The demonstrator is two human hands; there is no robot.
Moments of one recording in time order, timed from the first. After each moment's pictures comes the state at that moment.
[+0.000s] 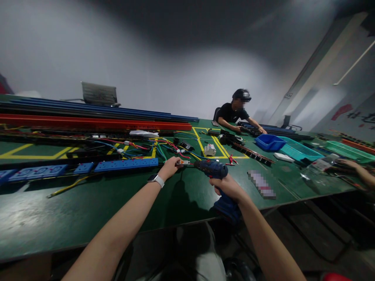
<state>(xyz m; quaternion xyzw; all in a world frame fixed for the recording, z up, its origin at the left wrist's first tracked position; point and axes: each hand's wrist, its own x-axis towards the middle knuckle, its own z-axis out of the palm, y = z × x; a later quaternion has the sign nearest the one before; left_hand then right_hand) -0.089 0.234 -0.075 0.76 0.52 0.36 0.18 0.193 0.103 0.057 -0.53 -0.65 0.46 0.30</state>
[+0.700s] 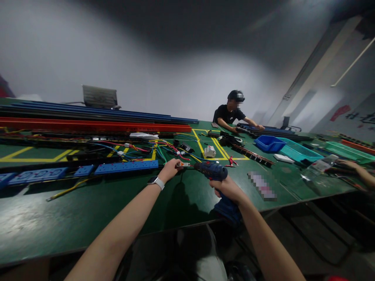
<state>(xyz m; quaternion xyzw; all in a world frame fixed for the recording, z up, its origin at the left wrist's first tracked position) -0.088 0.237 -0.080 0.76 0.51 0.37 0.17 0.196 0.105 0.053 -0.52 -0.66 0.45 0.30</state>
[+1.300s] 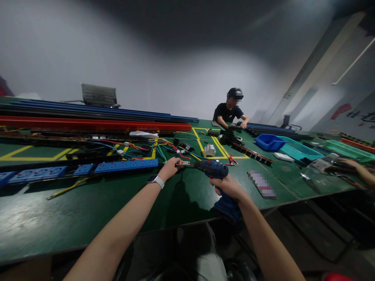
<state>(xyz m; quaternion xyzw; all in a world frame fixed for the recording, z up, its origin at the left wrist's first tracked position) -0.089 0.234 -0.076 0.76 0.51 0.37 0.18 0.194 0.101 0.061 -0.53 -0.64 0.46 0.30</state>
